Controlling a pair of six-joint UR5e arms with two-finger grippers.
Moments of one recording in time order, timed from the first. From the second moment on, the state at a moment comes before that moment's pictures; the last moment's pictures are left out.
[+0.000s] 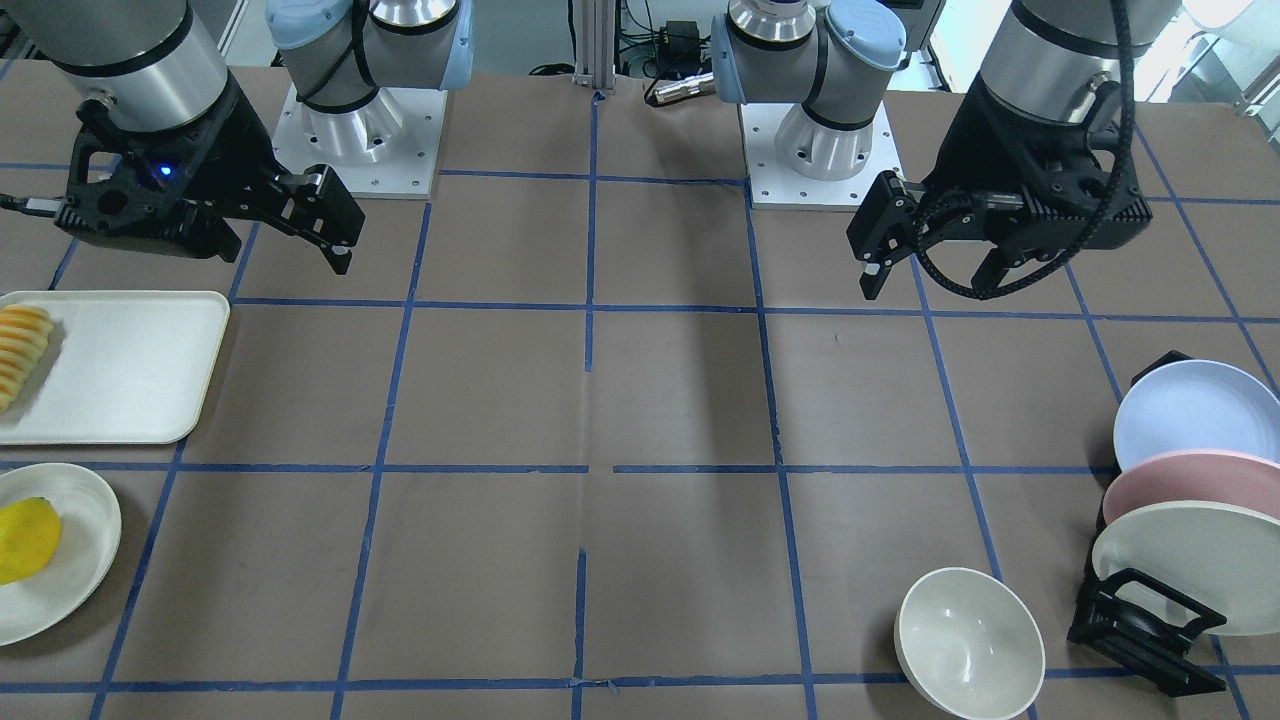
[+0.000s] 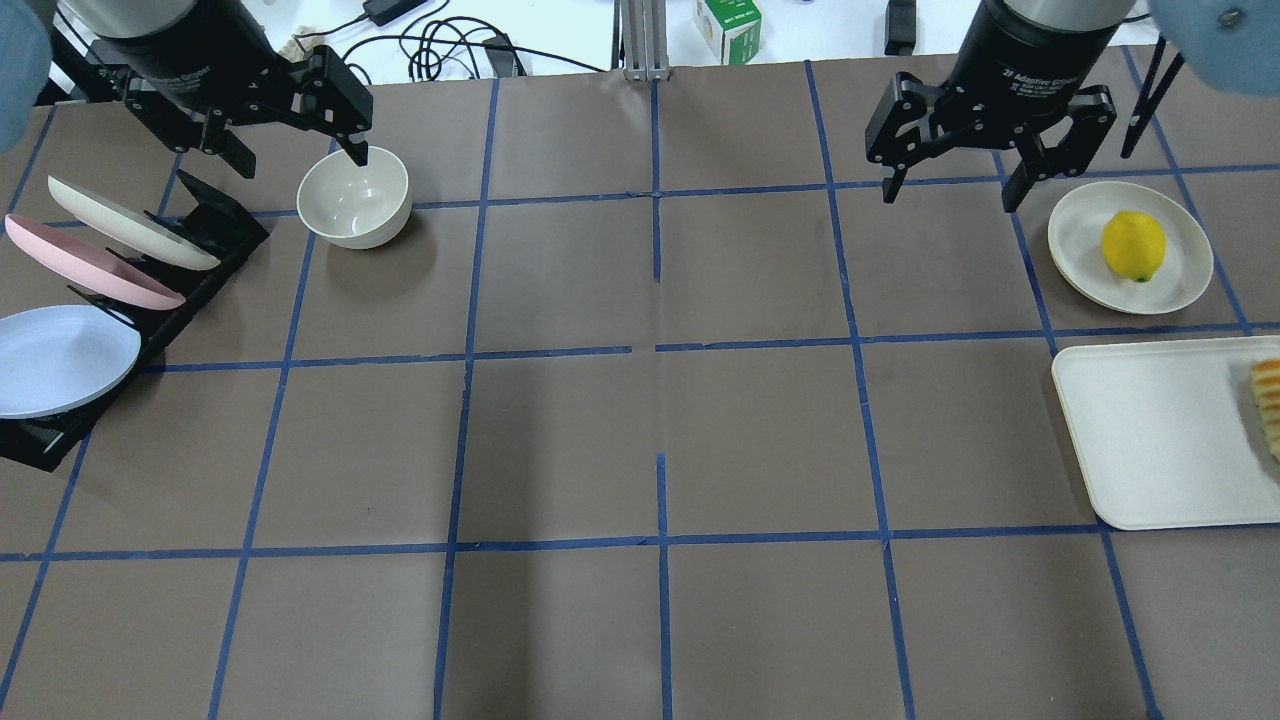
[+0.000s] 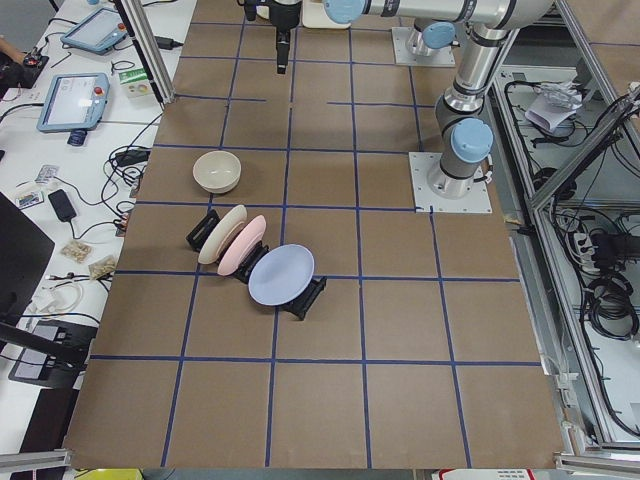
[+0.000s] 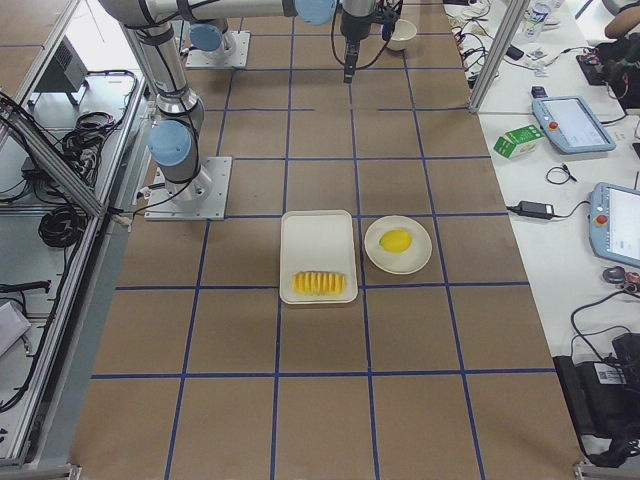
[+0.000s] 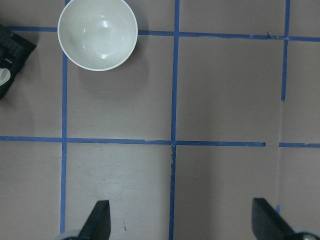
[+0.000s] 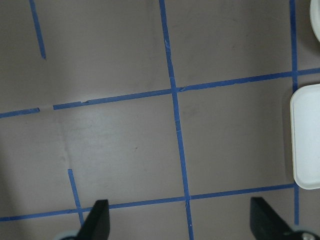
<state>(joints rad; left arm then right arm) -1.52 -1.62 -1.45 -1.51 1.54 0.01 1.56 -1.51 1.45 -1.47 -1.53 0.12</state>
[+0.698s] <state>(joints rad) -1.52 -1.62 -1.47 -1.53 1.55 0.01 1.56 -1.50 1.46 -1.46 -1.55 0.12</state>
